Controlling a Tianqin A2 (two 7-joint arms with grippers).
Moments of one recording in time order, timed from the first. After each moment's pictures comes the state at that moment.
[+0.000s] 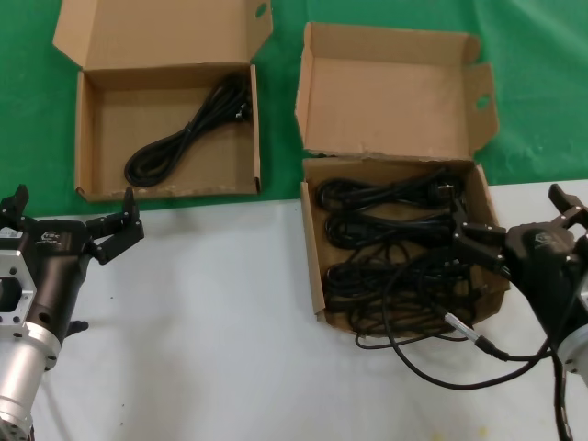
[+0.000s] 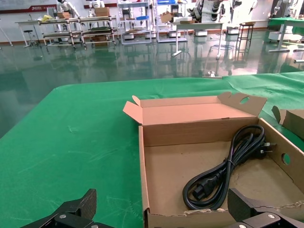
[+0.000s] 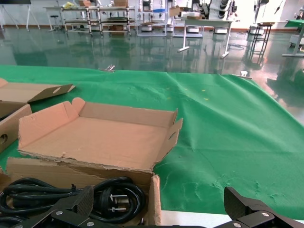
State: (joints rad) left arm 0.00 -0.30 1.60 -1.60 -1.80 0.00 0.00; right arm 0.03 0.31 -1.61 1.60 1.78 -0.02 0.00
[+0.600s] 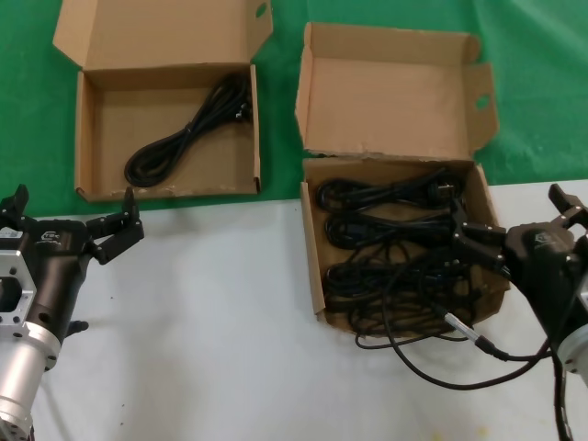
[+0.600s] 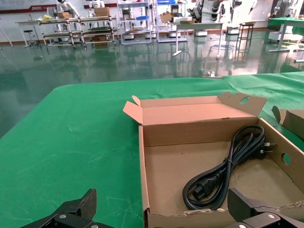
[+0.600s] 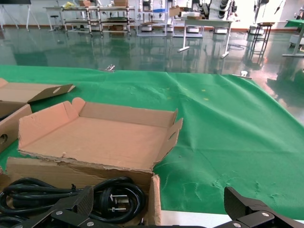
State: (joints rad) left arm 0.00 -0.30 1.60 -1.60 -1.80 0.00 0.00; right arm 0.03 0.31 -1.61 1.60 1.78 -0.02 0.00
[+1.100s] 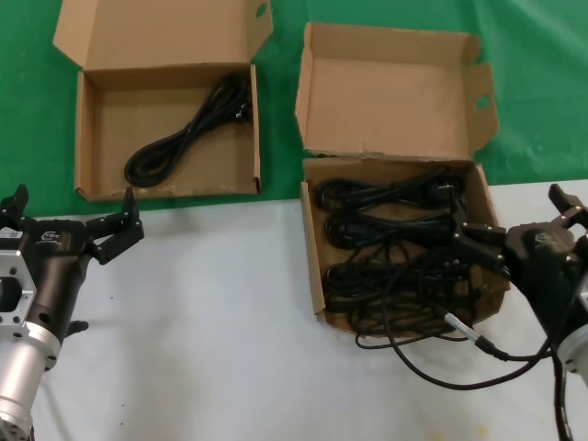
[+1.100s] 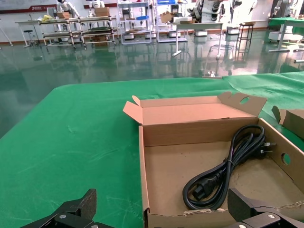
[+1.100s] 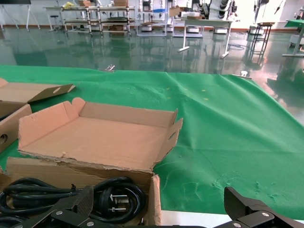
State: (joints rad) left arm 0.00 -0.30 1.60 -1.60 -1.80 0.00 0.00; right arm 0.03 0.31 -1.61 1.60 1.78 -0.02 0.00
